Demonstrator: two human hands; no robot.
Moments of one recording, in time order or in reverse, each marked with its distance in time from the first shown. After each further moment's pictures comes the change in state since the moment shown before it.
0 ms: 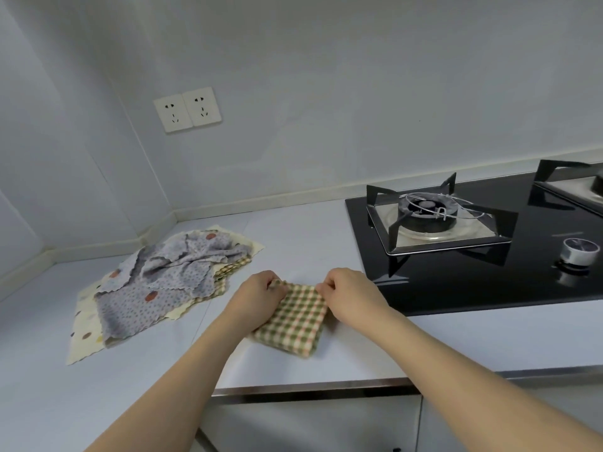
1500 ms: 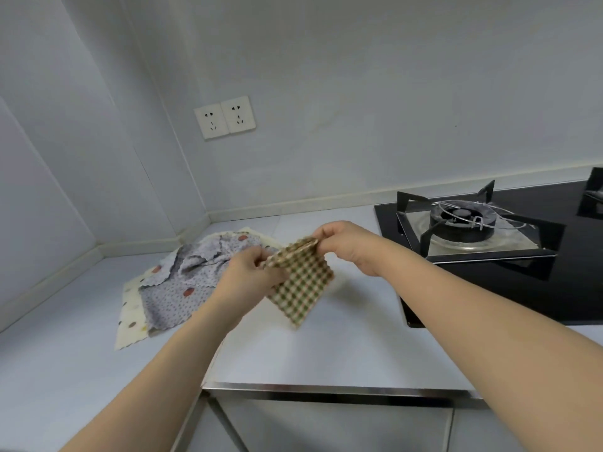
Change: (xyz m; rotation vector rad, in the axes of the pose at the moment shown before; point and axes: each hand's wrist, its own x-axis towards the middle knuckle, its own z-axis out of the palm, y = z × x) left_hand -0.035 0.019 -0.070 -0.439 0.151 -0.063; right_hand 0.061 -0.061 -0.040 0.617 -0.331 -0.045
